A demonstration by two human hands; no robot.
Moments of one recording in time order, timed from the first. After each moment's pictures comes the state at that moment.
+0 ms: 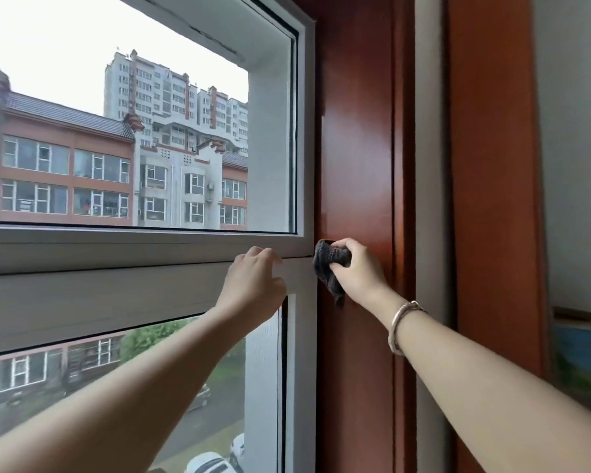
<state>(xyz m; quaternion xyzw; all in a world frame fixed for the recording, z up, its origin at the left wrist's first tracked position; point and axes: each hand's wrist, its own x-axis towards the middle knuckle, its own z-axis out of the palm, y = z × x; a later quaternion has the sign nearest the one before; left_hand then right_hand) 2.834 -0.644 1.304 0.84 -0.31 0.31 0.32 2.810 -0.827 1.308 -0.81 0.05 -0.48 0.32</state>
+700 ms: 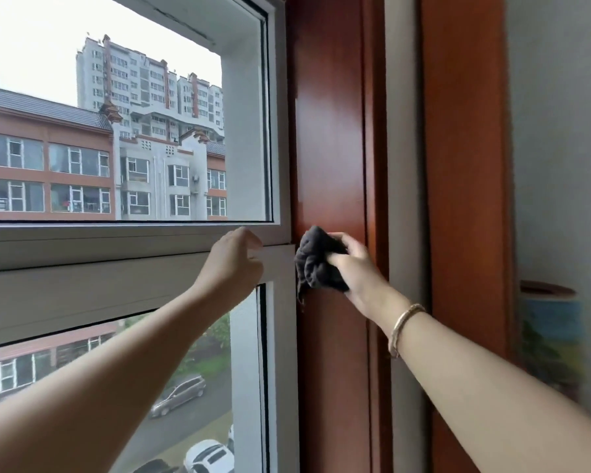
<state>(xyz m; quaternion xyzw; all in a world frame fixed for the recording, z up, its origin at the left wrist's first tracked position) 2.808 -0.644 1.321 0.81 -0.33 0.28 0.40 2.769 -0.832 1.296 -0.68 -0.04 -0.36 0.64</state>
